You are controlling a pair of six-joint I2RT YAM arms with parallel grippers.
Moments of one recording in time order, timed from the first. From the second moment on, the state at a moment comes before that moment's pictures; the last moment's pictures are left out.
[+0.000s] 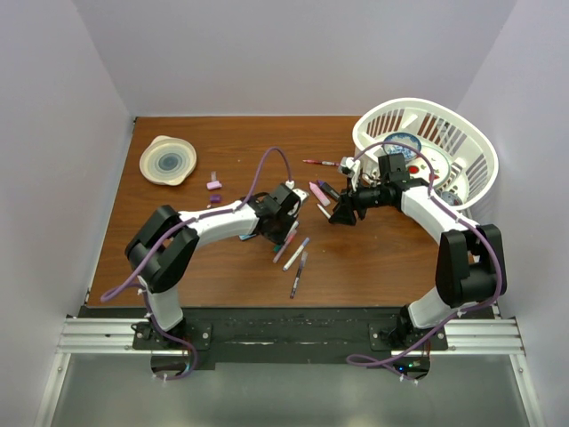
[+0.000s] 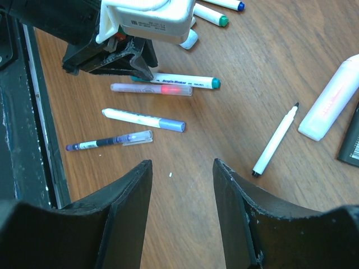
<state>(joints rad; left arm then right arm) -0.79 1.81 1.16 -0.44 -0.07 -0.22 0.17 1.56 1.03 -0.47 -0.95 -0.52</state>
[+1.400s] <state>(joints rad) -0.80 1.52 1.01 -0.35 0.22 -0.23 0.43 1.47 1.00 -0.61 -0.90 -0.94</state>
